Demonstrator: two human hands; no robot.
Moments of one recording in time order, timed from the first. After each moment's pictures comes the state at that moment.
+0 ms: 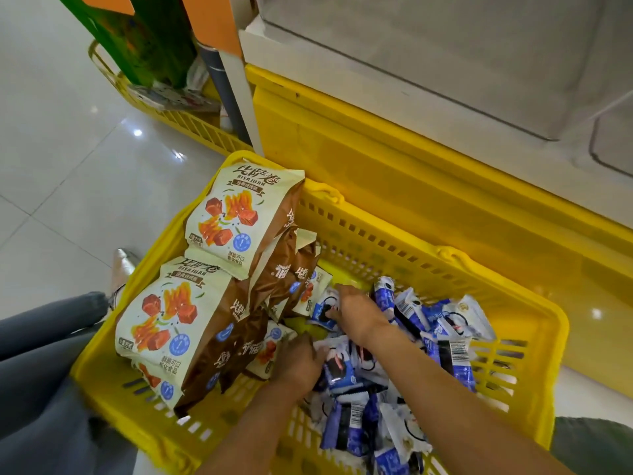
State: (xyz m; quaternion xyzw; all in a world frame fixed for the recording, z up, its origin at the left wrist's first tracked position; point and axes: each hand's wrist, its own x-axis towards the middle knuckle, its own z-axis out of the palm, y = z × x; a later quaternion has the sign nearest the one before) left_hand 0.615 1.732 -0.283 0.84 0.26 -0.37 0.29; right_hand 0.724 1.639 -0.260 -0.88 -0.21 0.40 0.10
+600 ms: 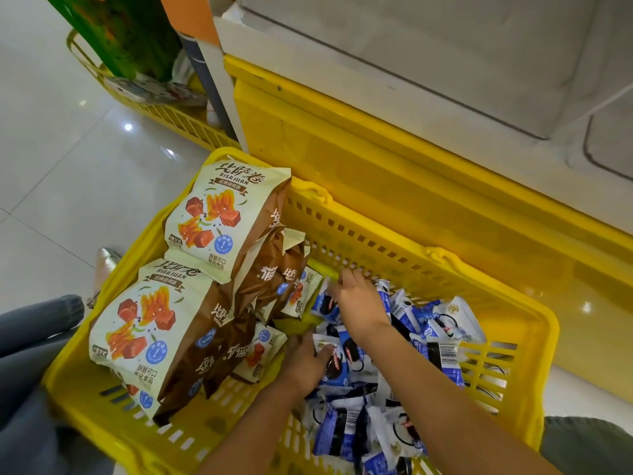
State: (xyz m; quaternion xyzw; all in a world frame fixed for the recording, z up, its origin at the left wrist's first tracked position) left_hand 0.623 1.709 -0.287 0.76 0.32 -0.32 0.46; right_hand 0.730 1.625 -0.266 -0.92 -0.30 0.23 0.00
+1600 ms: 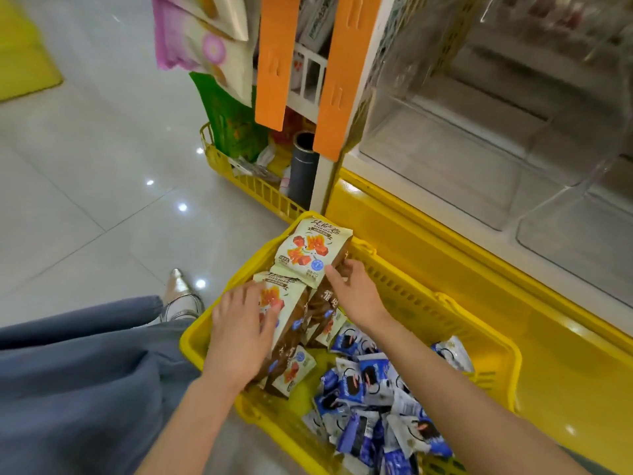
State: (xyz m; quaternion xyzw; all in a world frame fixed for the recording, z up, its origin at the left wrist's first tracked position) left_hand 0.572 1.848 -0.118 0.93 0.24 0.07 0.27; right_hand 0.700 1.717 -0.094 -0.88 -0.07 0.23 0.41
